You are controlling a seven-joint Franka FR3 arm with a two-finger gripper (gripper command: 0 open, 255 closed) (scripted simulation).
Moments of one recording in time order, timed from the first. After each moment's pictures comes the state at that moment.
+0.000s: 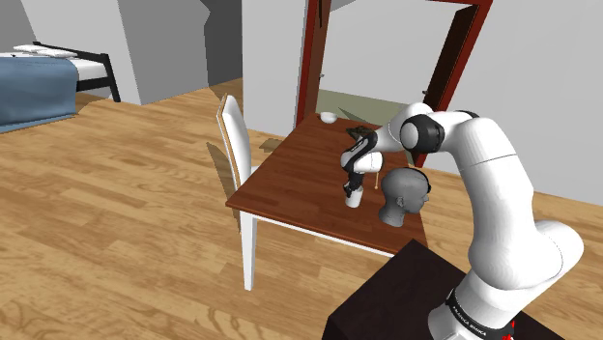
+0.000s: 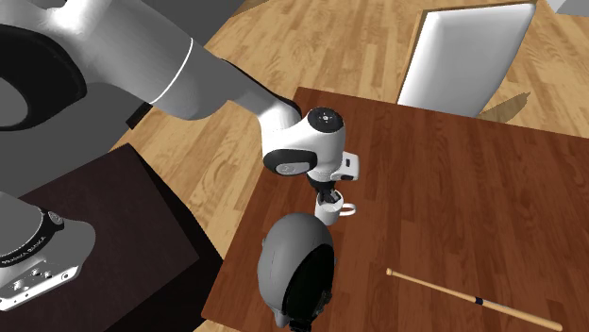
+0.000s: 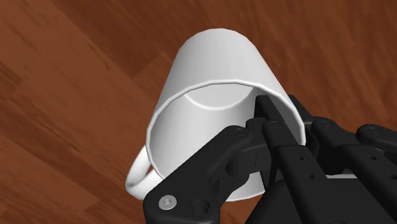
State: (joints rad) arm -0.33 0.87 -0.15 -1.64 0.20 2.57 -0.52
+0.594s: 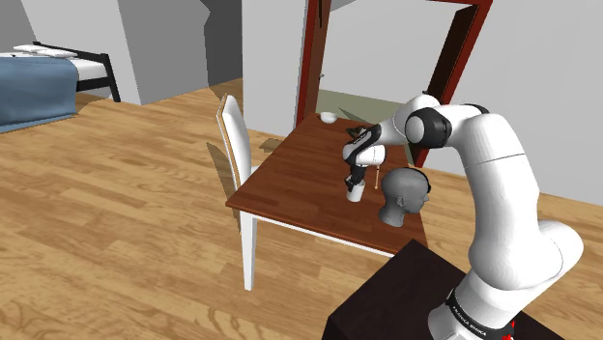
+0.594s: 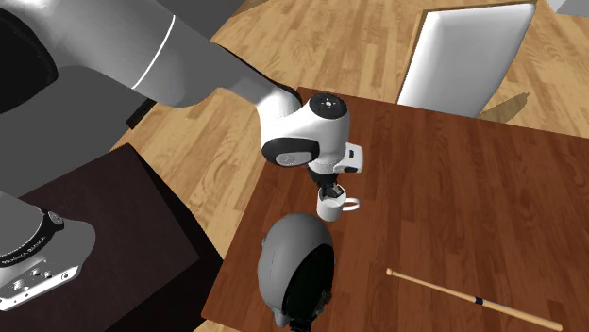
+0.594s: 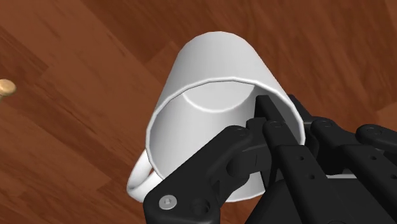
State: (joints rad) arm -0.33 0.79 -0.16 -1.67 0.19 2.53 -0.51
